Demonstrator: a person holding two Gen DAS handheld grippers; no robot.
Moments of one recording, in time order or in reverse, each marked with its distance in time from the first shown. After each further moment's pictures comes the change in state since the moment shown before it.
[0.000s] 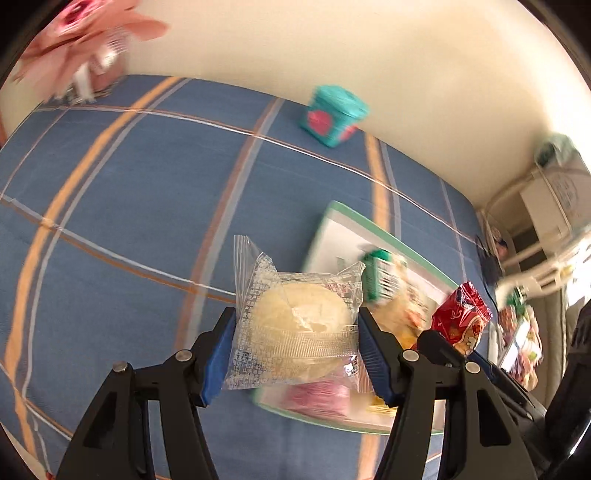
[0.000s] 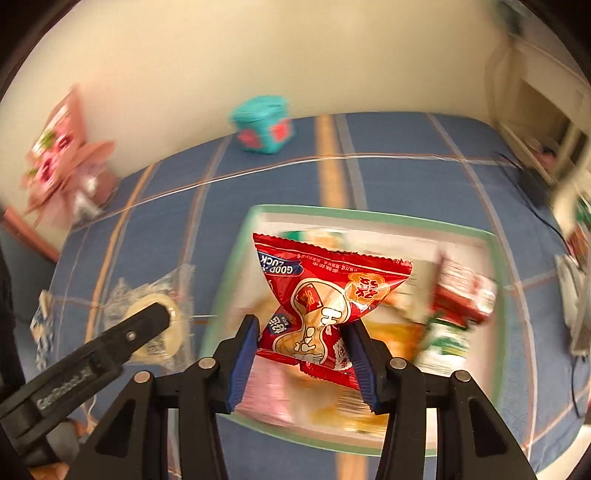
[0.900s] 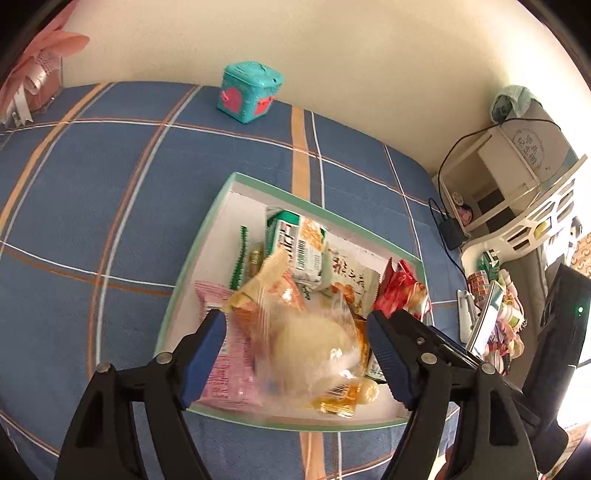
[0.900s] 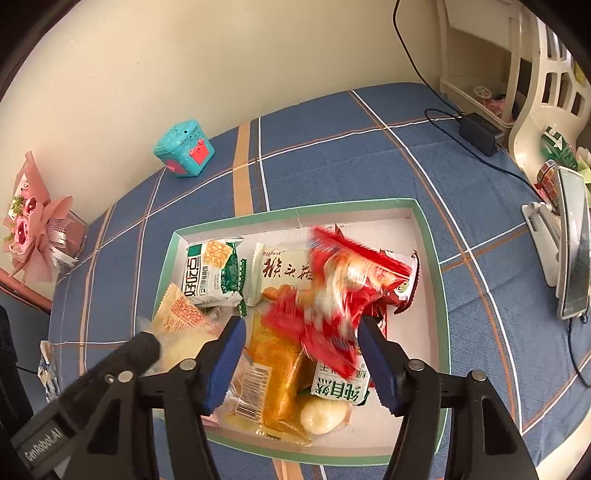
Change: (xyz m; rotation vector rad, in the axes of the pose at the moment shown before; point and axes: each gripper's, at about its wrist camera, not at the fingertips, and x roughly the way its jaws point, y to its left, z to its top) left arm 0.014 -0.061 -0.022 0.102 0.027 -0.102; right arm -0.003 -0.089 -0.008 0.182 -0.004 -0.003
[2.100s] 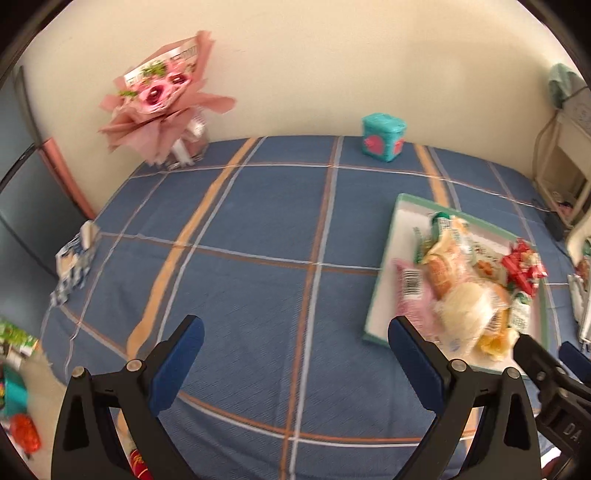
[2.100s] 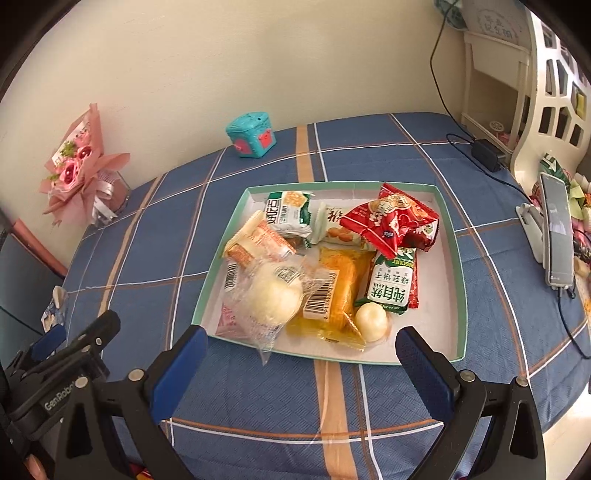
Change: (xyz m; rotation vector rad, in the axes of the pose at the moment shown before) left arm -0.104 0.054 -0.074 0.056 -0.204 0.569; right arm -0.064 0.049 -0.095 -0.150 -0.092 0.038
